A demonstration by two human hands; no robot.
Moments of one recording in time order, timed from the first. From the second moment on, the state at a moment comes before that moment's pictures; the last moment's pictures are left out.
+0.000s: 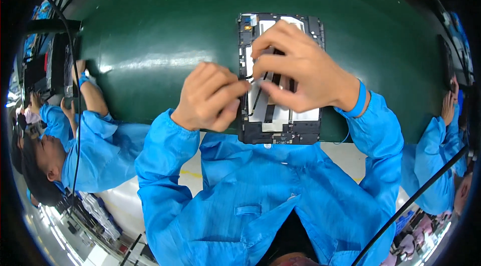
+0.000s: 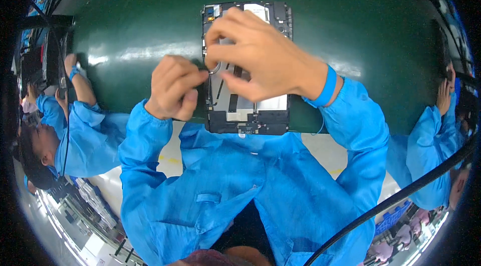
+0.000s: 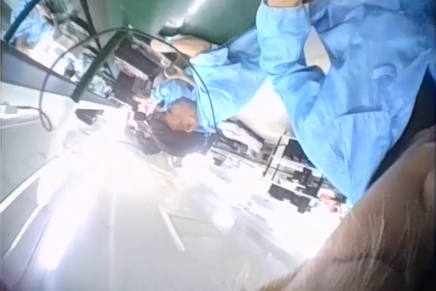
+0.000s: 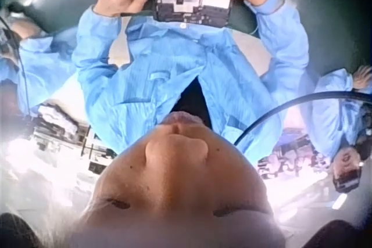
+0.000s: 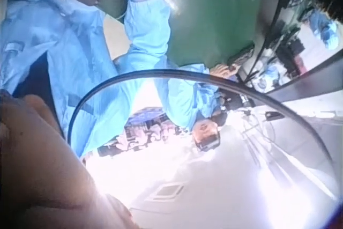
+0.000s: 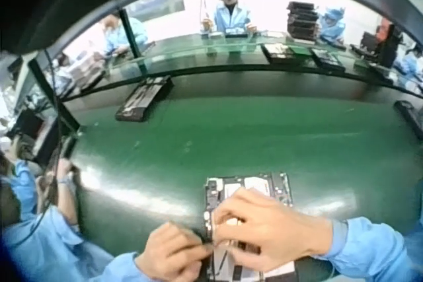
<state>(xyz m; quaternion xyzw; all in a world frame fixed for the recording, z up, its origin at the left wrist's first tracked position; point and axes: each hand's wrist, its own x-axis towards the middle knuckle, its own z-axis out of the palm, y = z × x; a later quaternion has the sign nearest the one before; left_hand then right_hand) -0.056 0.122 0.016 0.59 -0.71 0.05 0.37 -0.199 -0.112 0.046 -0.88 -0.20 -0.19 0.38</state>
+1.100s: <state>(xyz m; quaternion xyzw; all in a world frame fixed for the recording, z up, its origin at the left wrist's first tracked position) -0.063 0.149 0.031 0.50 -0.80 0.14 0.29 -0.186 -0.080 0.058 -0.92 -0.26 -0.25 0.16</state>
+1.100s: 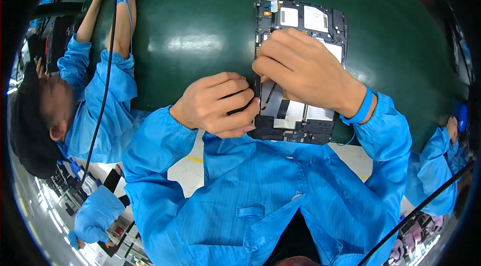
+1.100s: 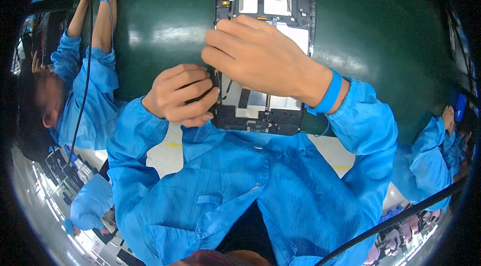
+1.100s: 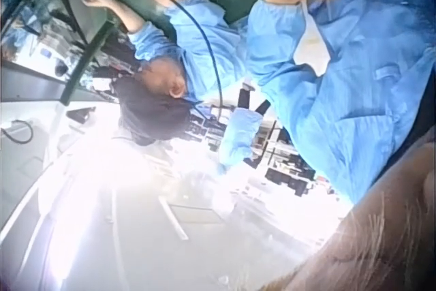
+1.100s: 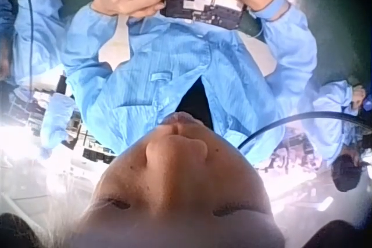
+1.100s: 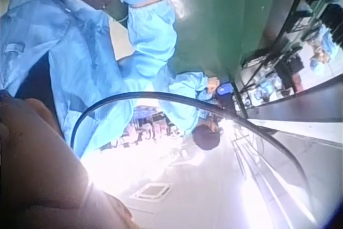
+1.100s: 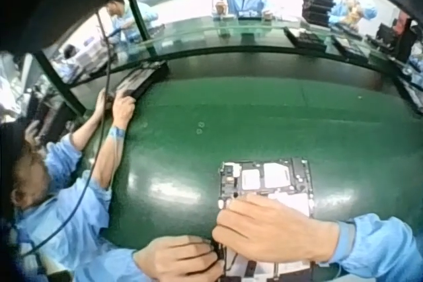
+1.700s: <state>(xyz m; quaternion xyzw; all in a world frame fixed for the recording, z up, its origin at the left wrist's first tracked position) -0.036 0.122 0.039 0.48 -0.83 0.08 0.26 -0.189 -0.094 0.034 -0.92 -0.18 -0.23 0.27</state>
